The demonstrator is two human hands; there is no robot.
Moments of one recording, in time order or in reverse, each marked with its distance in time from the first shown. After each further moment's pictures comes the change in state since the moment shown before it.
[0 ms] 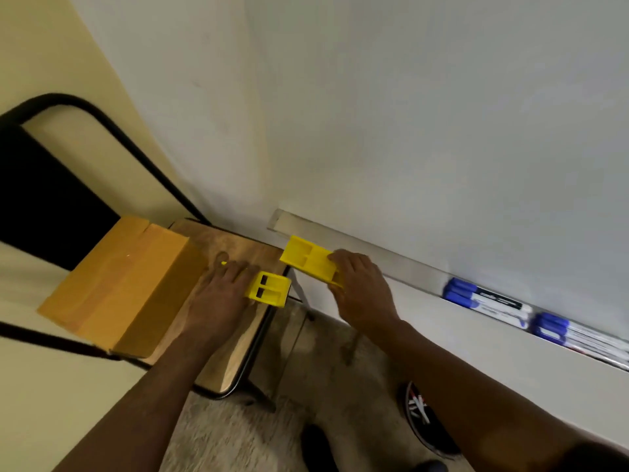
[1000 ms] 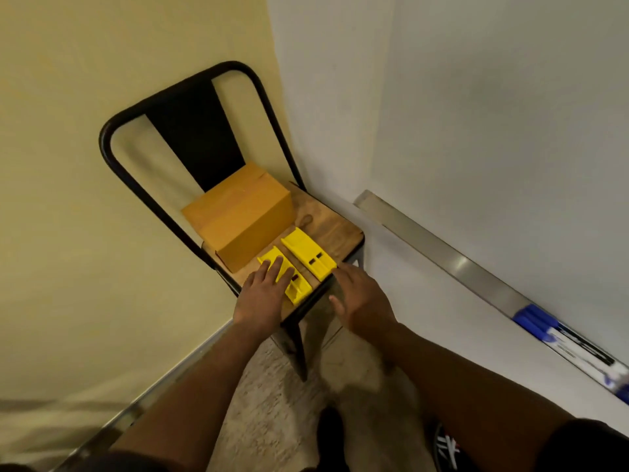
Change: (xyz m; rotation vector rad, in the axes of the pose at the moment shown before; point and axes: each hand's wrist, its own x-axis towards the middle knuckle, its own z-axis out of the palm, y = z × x) left_hand -0.118 0.043 -0.002 0.094 -0.184 -0.466; right_hand -0.034 -0.051 0.059 0.044 -0.311 -0.370
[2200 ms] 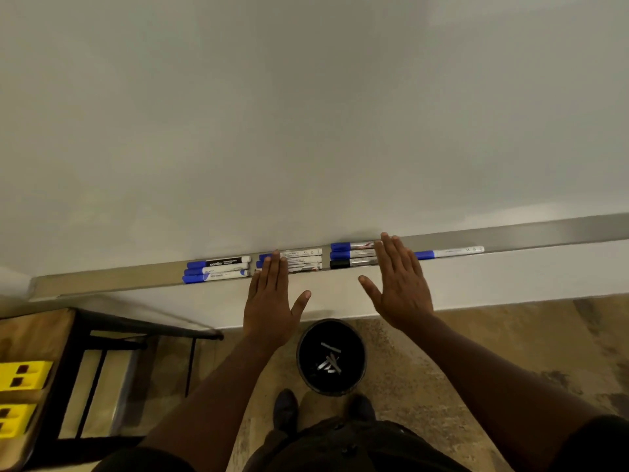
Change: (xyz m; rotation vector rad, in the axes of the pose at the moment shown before) left_hand -0.102 0.506 0.023 -0.070 0.168 0.773; right_hand -0.520 0.246 -0.138 -0.206 0.414 0.952
